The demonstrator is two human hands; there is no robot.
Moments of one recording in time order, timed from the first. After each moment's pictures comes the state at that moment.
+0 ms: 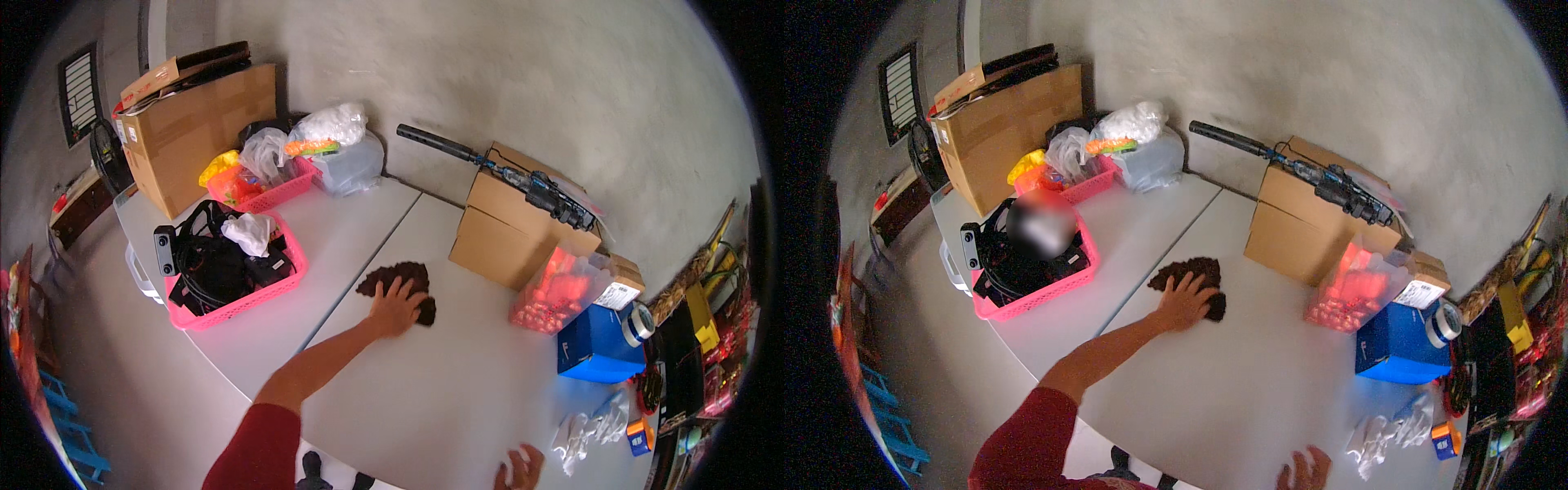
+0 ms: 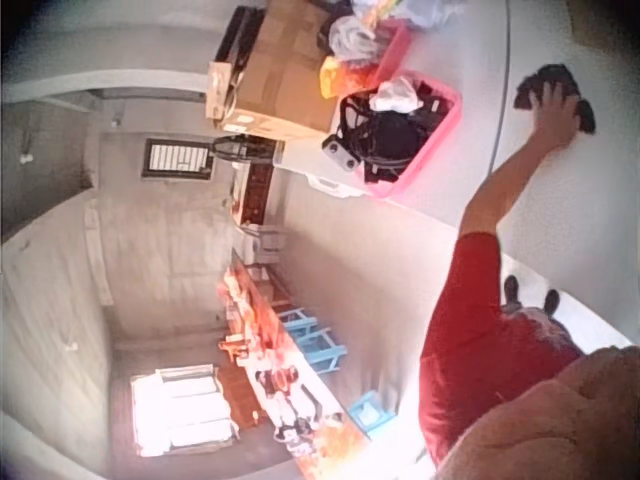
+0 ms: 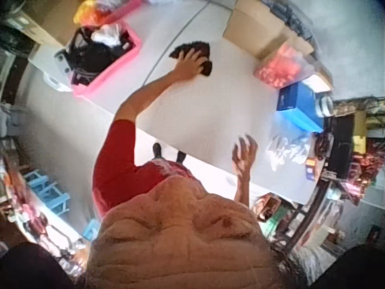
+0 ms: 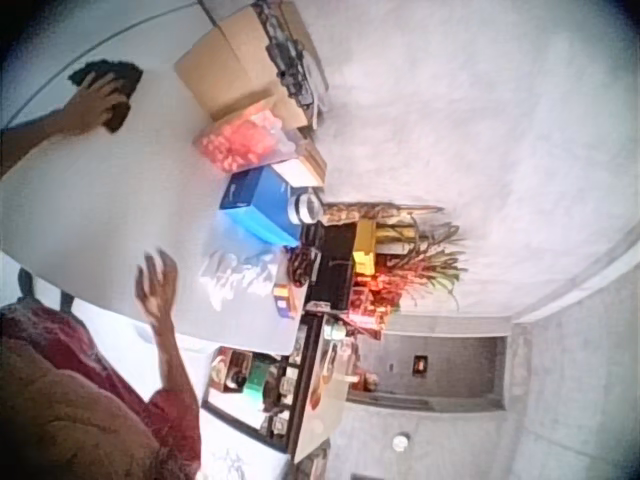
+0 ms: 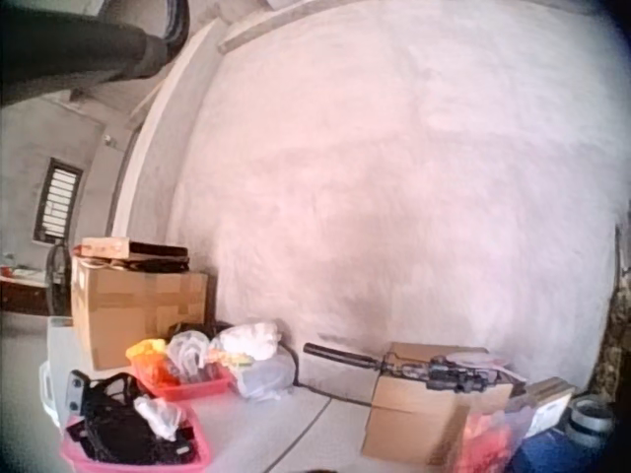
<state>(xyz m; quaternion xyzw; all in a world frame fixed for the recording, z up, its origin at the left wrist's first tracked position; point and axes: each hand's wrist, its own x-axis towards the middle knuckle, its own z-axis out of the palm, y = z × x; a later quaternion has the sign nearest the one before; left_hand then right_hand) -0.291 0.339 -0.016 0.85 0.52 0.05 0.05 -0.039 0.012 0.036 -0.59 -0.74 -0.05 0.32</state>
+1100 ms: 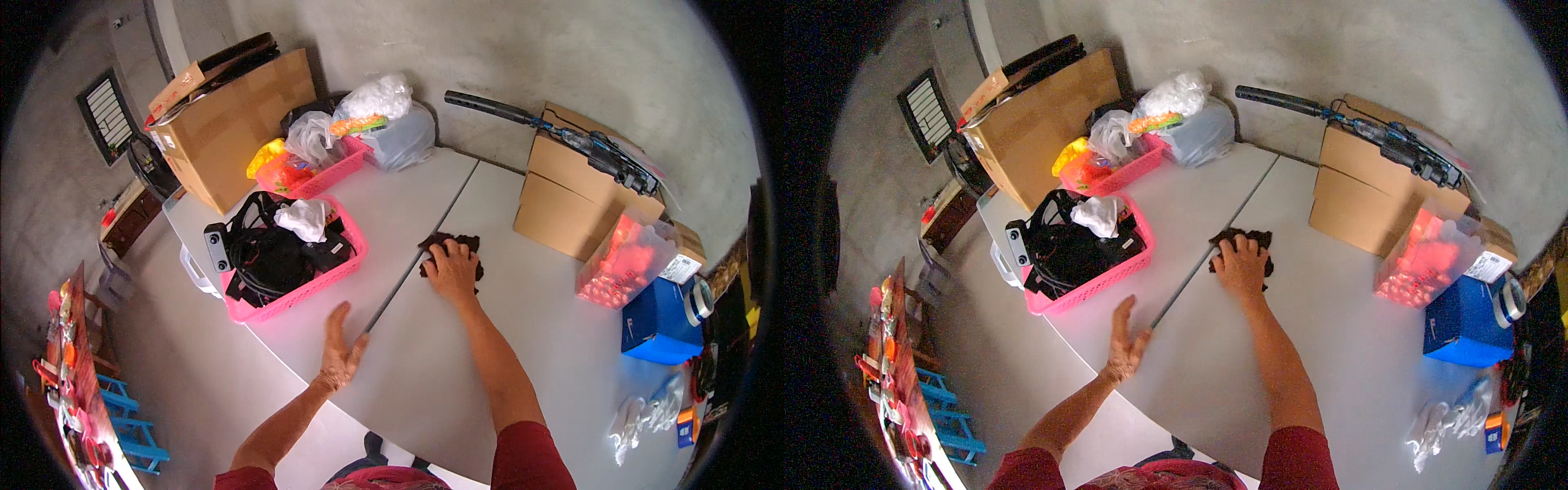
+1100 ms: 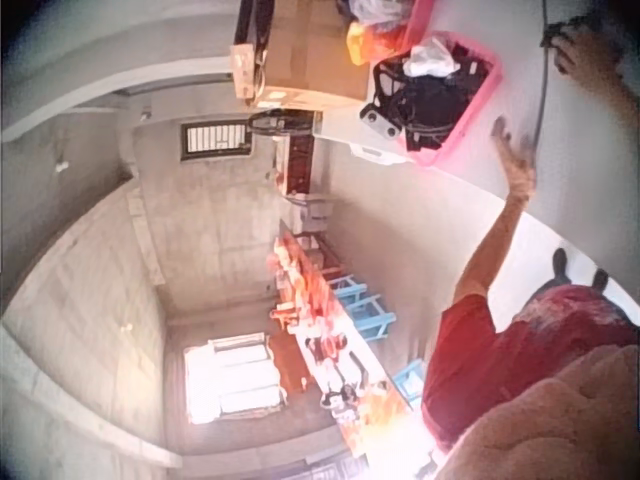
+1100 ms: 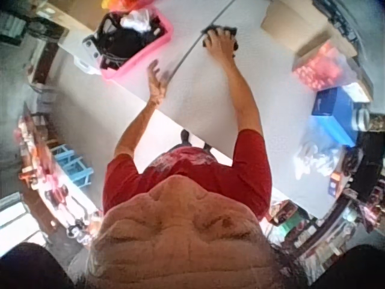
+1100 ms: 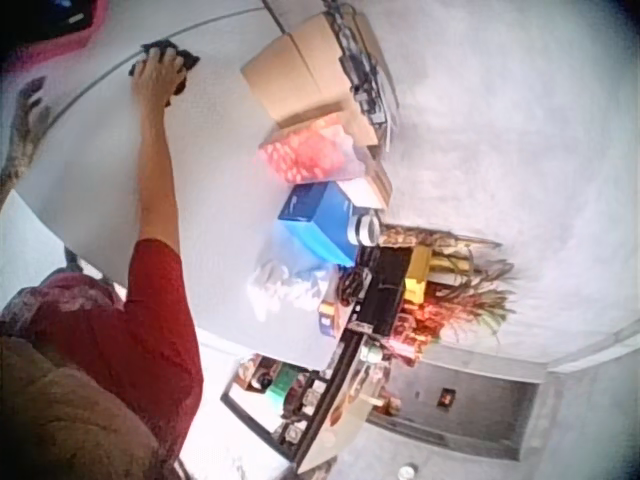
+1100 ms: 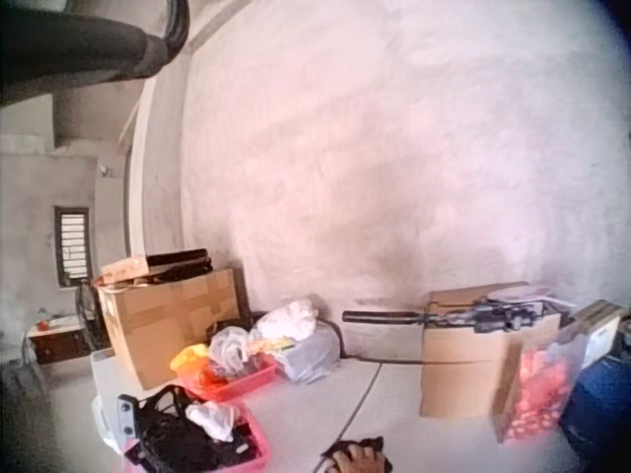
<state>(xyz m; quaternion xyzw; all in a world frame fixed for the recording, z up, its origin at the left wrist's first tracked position) -0.465 0.174 -0.025 0.65 0.57 0.49 0.14 -0.253 0.369 -0.033 -0.52 -0.78 -0.08 0.34</state>
